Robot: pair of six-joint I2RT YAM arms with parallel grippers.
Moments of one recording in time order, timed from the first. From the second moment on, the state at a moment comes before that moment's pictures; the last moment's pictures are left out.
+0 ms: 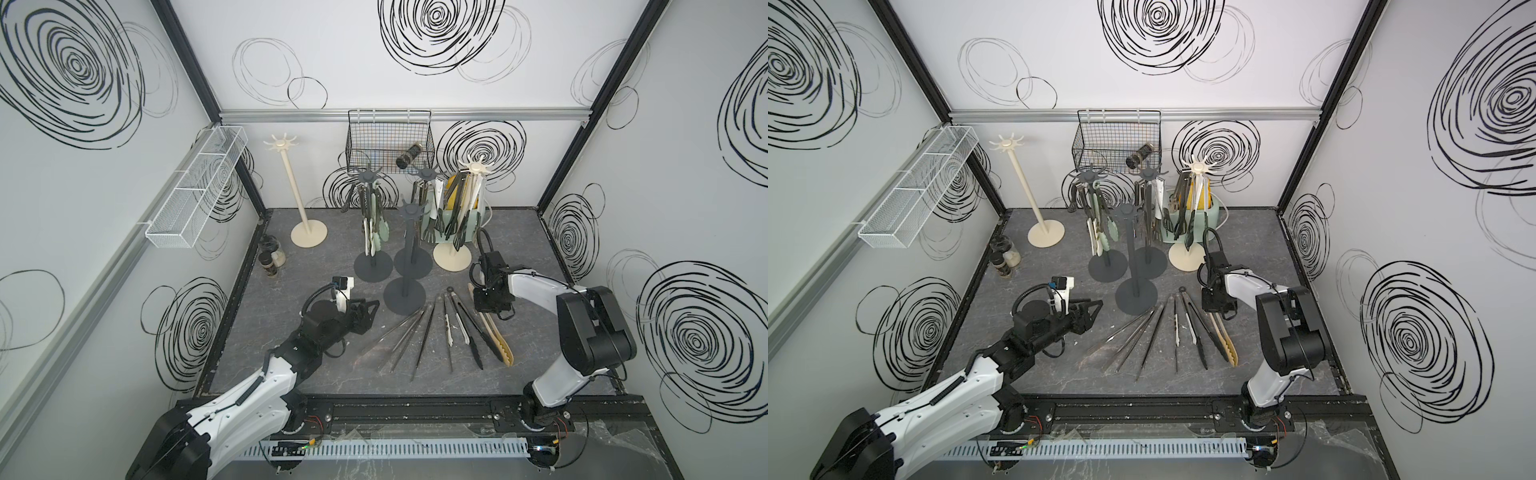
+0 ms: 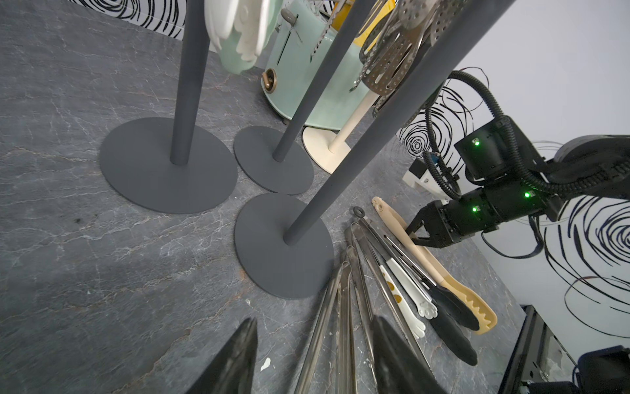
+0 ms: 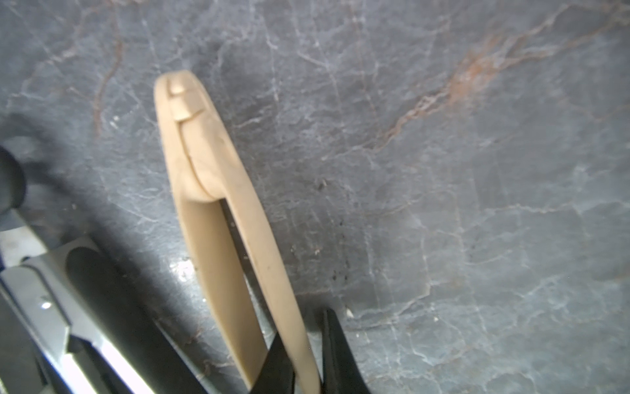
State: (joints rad) left arm -0.55 0.87 0.30 0.23 0.13 -0.54; right arm 0.26 1.67 0.92 -0.64 0.05 0.29
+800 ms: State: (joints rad) left arm -0.54 0.88 0.21 0.34 0.21 -0.56; right arm 0.24 1.50 1.04 -0.80 0.18 0.27
